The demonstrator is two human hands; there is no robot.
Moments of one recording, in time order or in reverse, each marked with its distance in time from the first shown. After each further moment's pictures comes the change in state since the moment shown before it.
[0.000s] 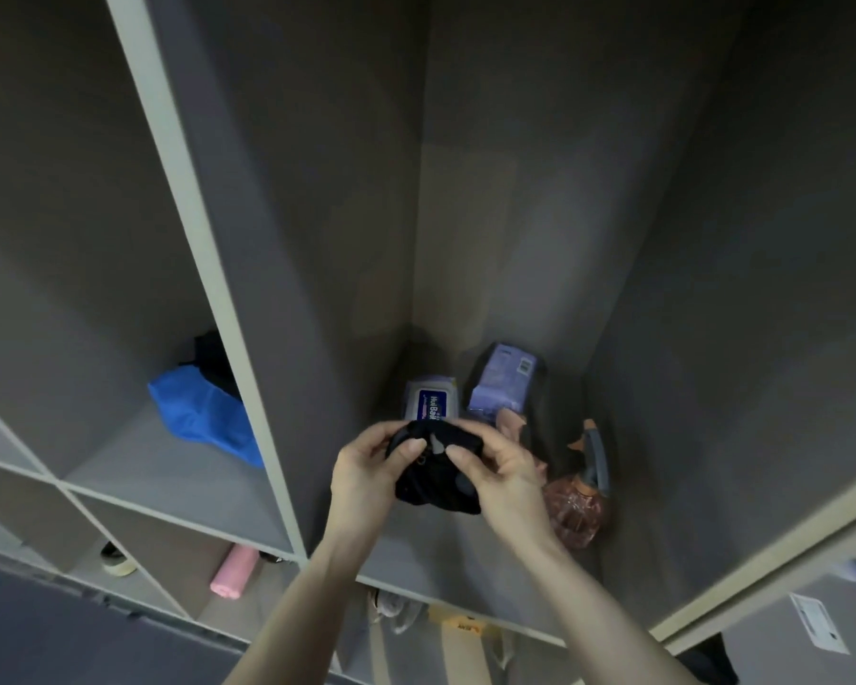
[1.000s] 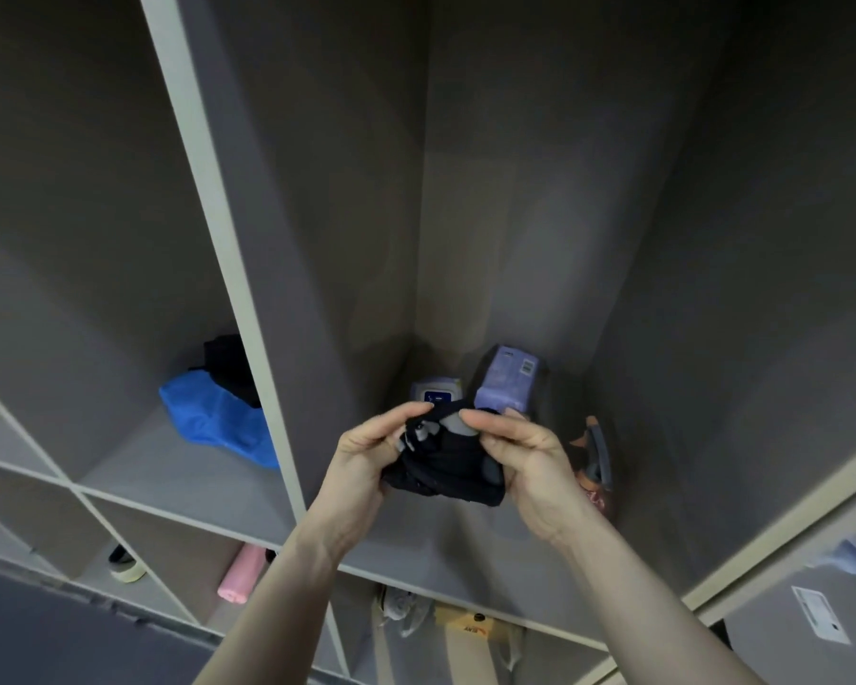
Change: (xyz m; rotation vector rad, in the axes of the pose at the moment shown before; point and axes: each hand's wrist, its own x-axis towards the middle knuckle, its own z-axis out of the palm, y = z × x) left_hand -0.012 0.037 -0.016 -0.292 -0.319 0.019; right_hand -0.002 -0.026 -0.016 0.476 -0.140 0.153
